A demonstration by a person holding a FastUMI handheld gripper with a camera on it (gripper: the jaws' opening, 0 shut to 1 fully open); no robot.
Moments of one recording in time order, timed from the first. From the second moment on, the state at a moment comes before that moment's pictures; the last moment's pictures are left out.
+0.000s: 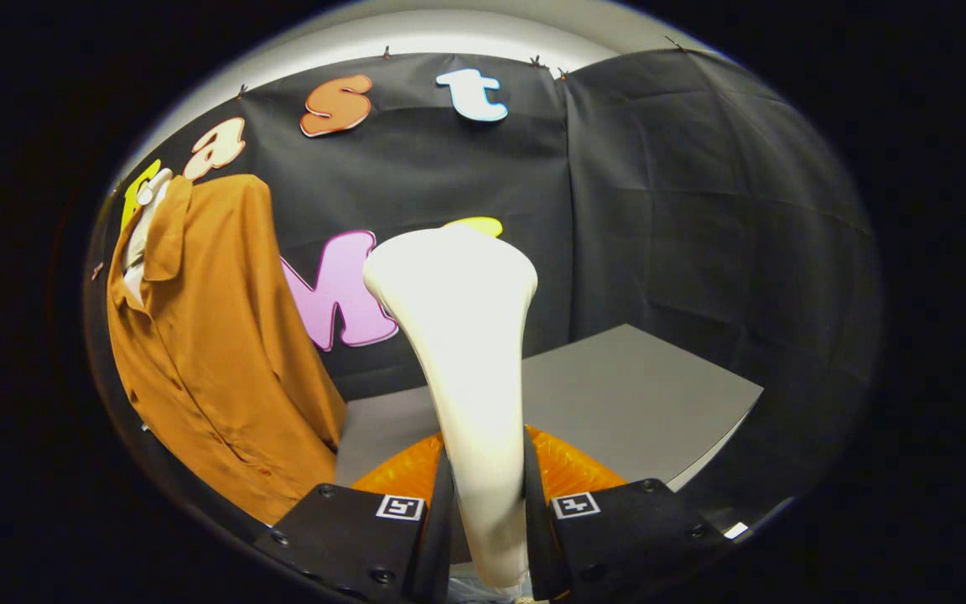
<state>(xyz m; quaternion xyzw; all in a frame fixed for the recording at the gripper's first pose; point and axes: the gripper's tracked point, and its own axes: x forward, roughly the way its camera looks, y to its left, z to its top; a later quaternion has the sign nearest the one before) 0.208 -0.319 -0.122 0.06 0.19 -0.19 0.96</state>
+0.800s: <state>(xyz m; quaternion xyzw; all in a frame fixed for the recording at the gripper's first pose) 0.231 -0.108 -0.102 0.03 0.15 -0.14 0.98</state>
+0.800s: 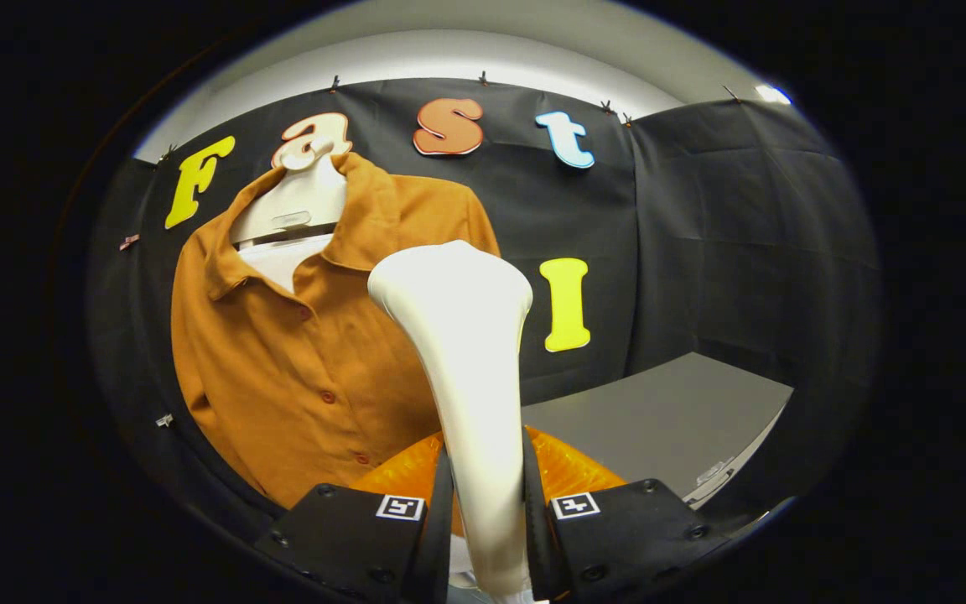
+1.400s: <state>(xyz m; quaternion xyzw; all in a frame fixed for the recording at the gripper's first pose) 0.276 -0.075 -0.152 -0.01 0.22 -0.13 0.97</state>
